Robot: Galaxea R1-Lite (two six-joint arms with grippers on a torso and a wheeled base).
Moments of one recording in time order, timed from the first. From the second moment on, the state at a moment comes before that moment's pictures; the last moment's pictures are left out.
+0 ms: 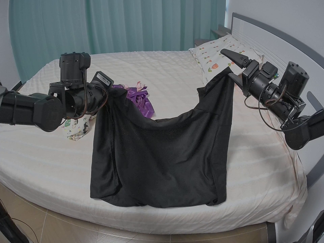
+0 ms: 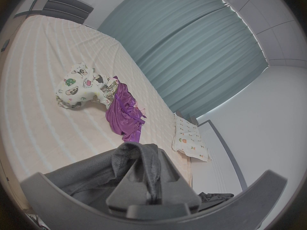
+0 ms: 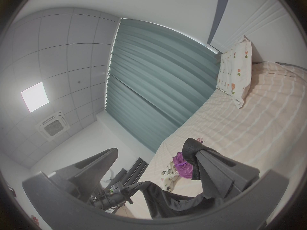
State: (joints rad) left arm -0.35 1.85 -1.28 -0.33 0.19 -1.01; right arm 0.33 1.84 -1.00 -1.15 0.26 0.91
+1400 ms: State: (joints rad) left arm -0.28 2.18 -1.39 -0.35 0.21 -1.03; right arm 0.20 2.30 -1.16 -0.86 0.07 0.80
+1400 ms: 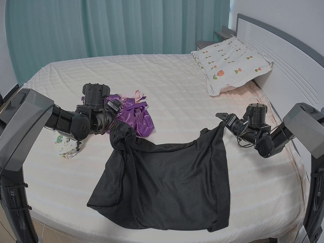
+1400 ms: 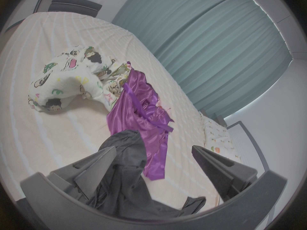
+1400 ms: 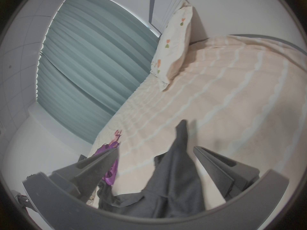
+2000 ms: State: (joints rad) left arm -0.27 2.06 -1.10 -0.38 0.05 -1.03; right arm 0.14 2.19 -0.89 -0.79 0.17 0.69
